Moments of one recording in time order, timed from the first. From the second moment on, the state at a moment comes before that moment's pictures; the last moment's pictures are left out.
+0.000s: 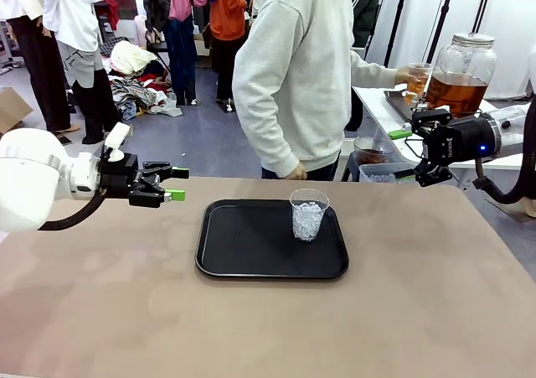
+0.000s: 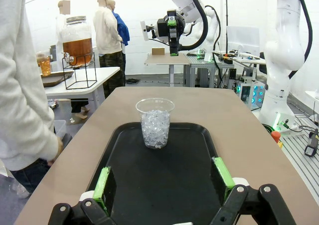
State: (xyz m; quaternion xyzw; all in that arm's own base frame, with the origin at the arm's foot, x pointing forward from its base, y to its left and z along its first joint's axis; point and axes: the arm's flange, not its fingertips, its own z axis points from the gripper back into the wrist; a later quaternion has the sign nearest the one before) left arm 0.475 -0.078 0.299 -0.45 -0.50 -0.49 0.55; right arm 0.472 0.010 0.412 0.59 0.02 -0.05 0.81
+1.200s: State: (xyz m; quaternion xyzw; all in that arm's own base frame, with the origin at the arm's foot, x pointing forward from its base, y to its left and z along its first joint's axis) left arm 0.475 -0.078 0.299 -0.45 -0.50 -0.49 0.55; right arm 0.473 0.010 0.412 0.59 0.02 -0.05 0.81
